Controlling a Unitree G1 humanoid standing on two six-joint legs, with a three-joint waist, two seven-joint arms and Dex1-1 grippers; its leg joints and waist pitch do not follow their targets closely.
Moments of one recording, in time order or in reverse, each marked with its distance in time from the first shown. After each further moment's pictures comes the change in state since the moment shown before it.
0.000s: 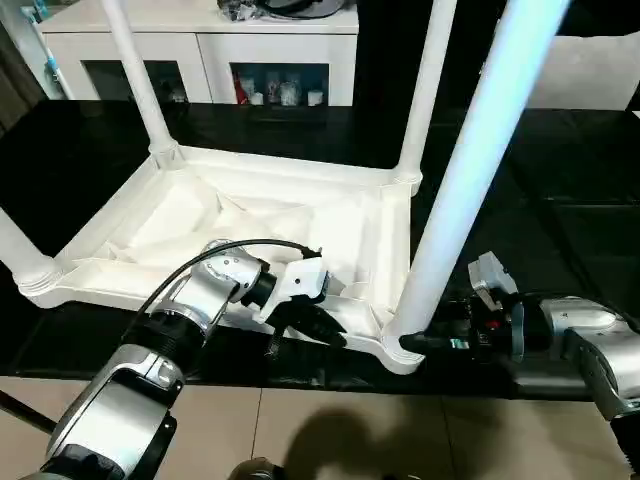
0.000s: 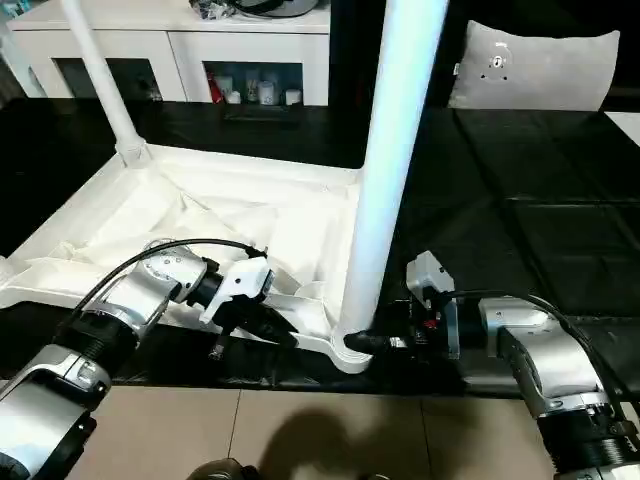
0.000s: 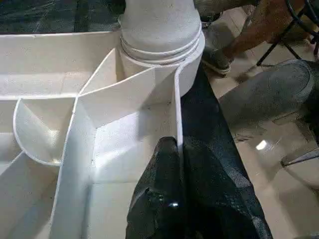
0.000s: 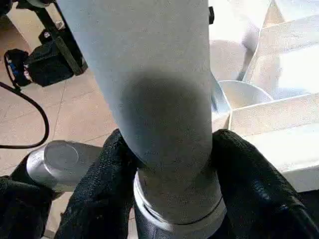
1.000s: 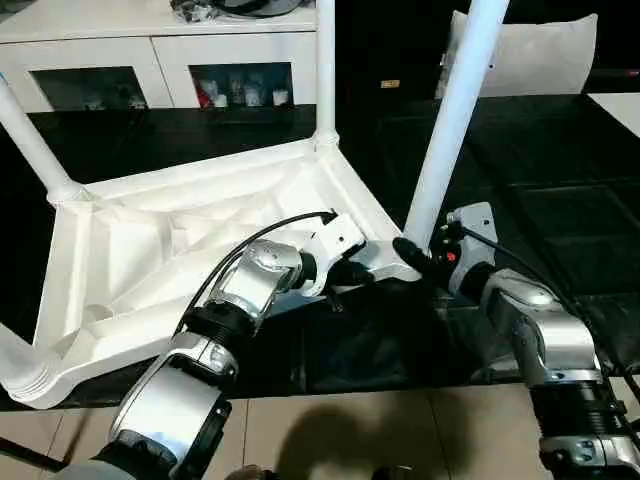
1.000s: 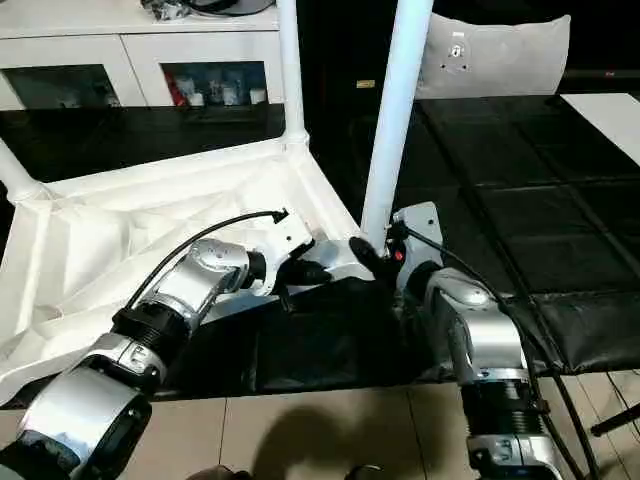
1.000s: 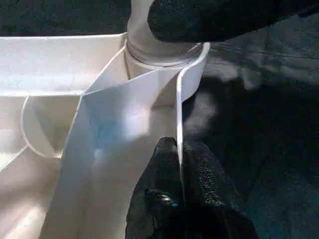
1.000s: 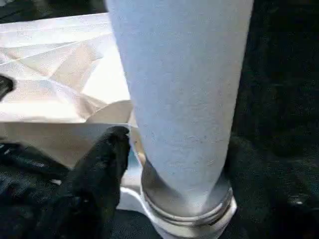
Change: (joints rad) left arm -0.088 -0.211 0.114 0.115 0.052 0.271 0.580; right arm -0.113 0.336 -0.152 0.054 -0.167 0.113 -0.784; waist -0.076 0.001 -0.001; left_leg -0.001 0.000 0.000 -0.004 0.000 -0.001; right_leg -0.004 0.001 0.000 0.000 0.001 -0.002
